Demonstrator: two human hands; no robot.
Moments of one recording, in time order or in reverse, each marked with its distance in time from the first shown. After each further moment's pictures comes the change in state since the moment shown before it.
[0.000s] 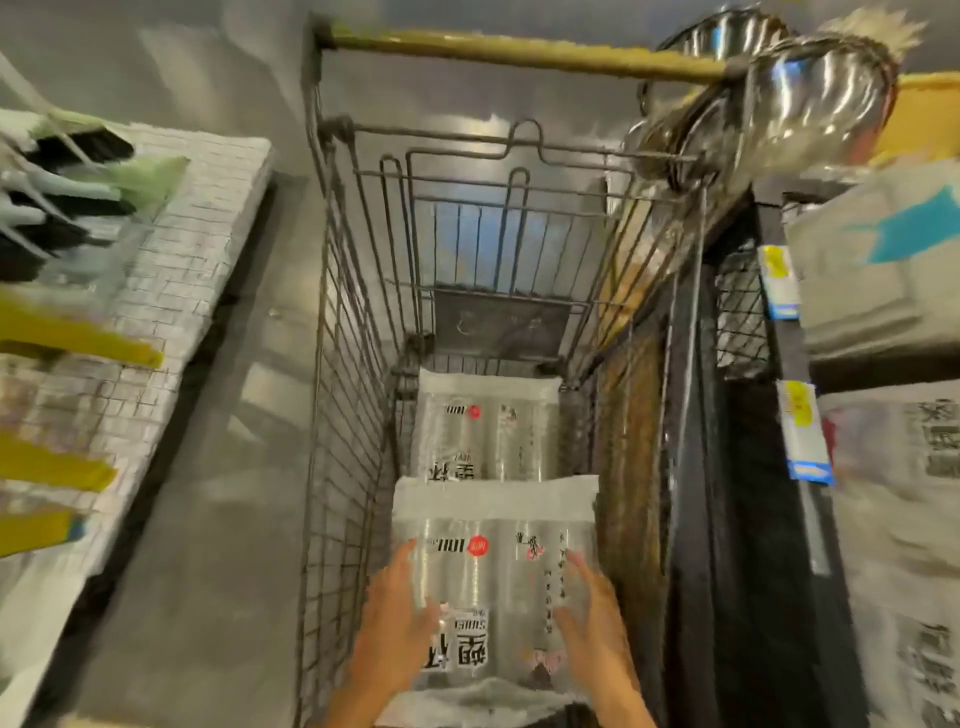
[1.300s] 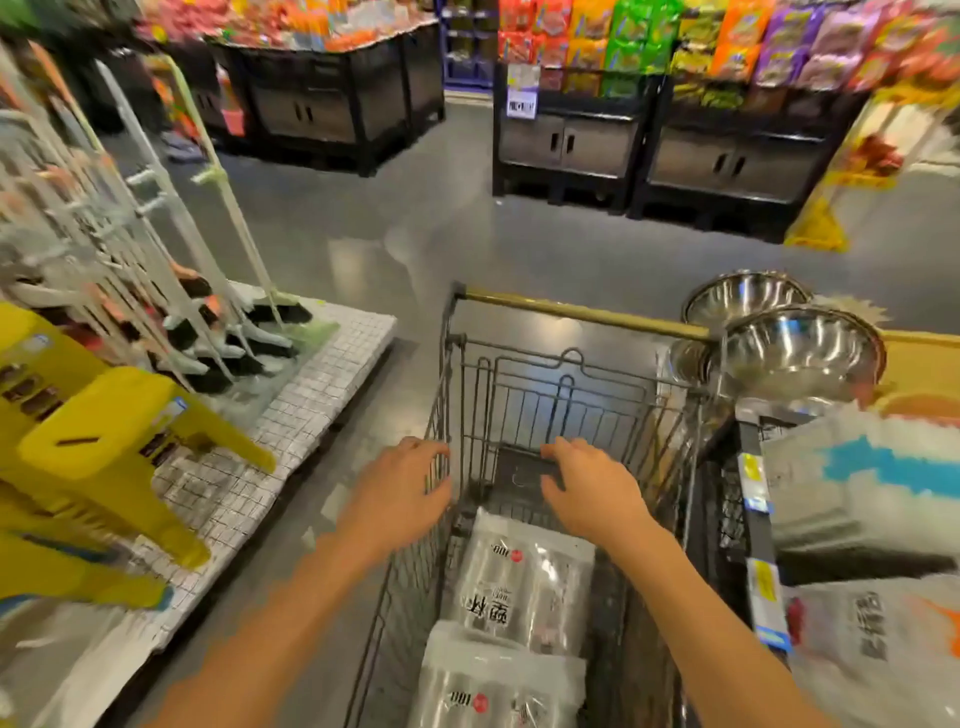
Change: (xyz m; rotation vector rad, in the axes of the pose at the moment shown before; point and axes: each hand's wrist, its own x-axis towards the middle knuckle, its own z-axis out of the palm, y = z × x) left_hand -0.096 0.280 -0.200 0.533 0.415 0.341; right_hand -0.044 -0.320 -0.160 -0.781 0.106 -0.733
